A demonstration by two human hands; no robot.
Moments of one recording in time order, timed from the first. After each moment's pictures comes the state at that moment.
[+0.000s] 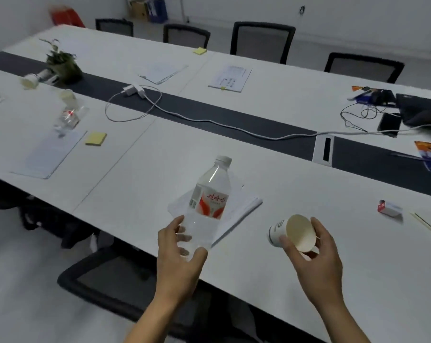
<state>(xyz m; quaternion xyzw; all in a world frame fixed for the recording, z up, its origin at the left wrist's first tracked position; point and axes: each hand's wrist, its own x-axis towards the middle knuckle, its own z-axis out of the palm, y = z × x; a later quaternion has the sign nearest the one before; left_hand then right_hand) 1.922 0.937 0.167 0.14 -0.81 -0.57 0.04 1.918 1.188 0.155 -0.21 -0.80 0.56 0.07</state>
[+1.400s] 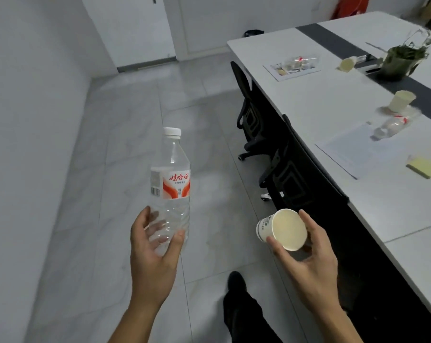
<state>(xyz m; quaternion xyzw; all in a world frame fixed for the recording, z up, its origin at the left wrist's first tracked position) 2.235 0.224 0.175 0.49 -0.64 -0.45 0.38 2.034 0.385 0.148 0.27 -0.78 0.55 -0.14</state>
